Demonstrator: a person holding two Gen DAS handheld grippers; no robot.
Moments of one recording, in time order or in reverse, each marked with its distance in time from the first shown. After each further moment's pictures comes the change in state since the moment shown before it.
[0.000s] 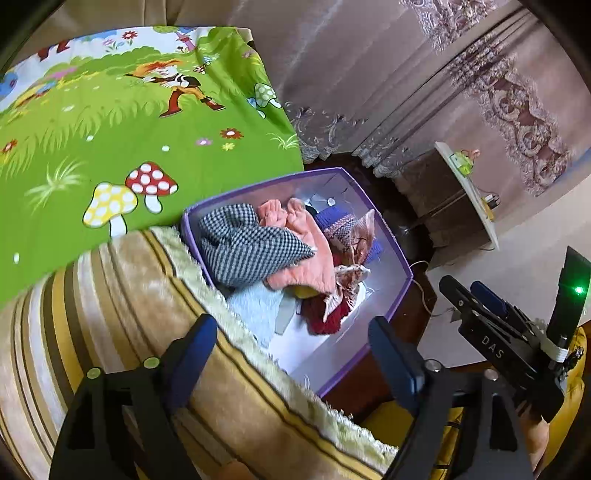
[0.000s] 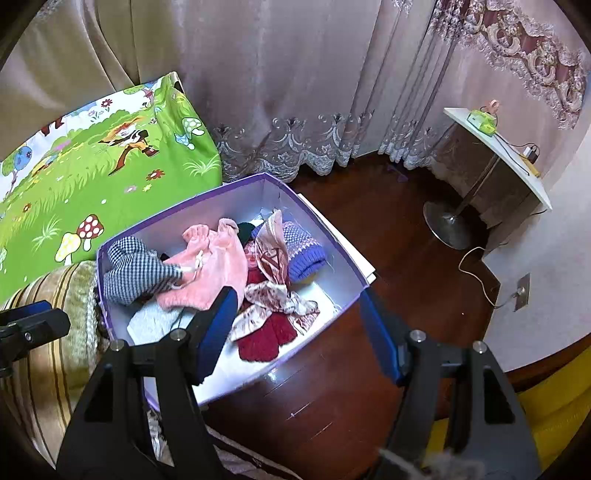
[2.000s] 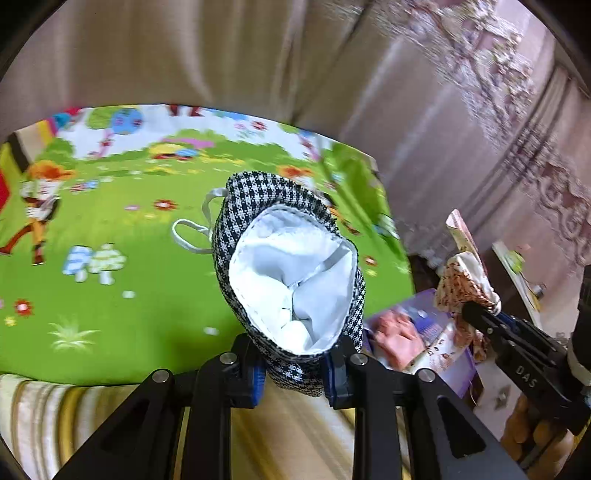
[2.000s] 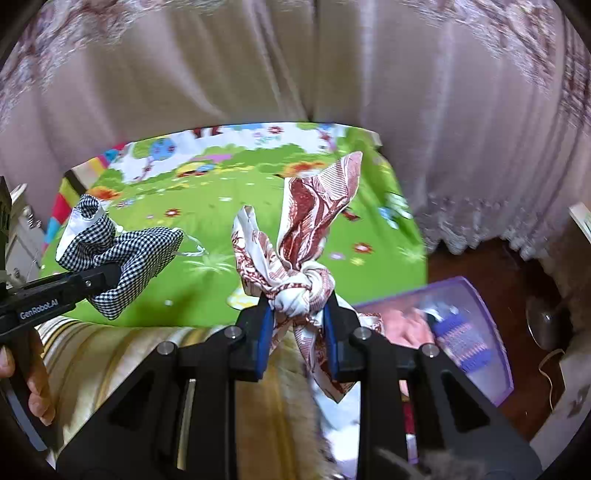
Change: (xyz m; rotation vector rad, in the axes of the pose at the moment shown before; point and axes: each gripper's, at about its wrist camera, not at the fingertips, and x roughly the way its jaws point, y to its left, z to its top) left arm -0.130 0.122 0.019 -0.114 -0.359 0.223; right arm -0.057 0.178 0.042 -0.256 -0.186 0.419
